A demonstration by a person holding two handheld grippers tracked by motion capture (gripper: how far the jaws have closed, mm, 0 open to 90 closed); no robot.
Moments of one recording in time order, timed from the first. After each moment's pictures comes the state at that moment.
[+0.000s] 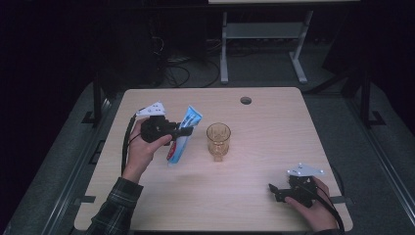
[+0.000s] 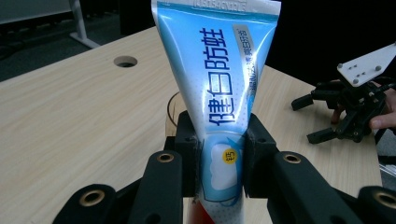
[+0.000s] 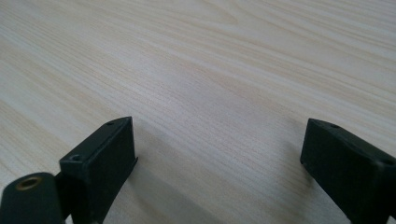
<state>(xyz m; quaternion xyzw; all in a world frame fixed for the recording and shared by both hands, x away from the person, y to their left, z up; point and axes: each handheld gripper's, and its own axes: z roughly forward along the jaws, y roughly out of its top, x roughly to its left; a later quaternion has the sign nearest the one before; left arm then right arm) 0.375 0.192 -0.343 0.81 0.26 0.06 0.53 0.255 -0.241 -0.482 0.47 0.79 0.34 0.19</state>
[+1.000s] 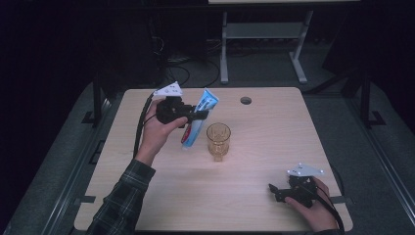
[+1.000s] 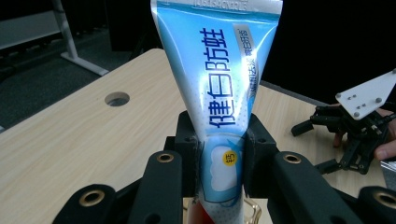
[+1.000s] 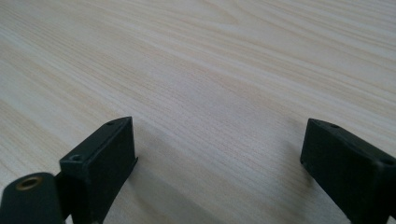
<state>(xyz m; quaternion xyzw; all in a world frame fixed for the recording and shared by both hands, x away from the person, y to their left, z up) 0.406 0.148 -0.309 0.81 0.22 0.07 0.54 0.255 -0.241 -0.482 0.47 0.79 0.34 0.19</state>
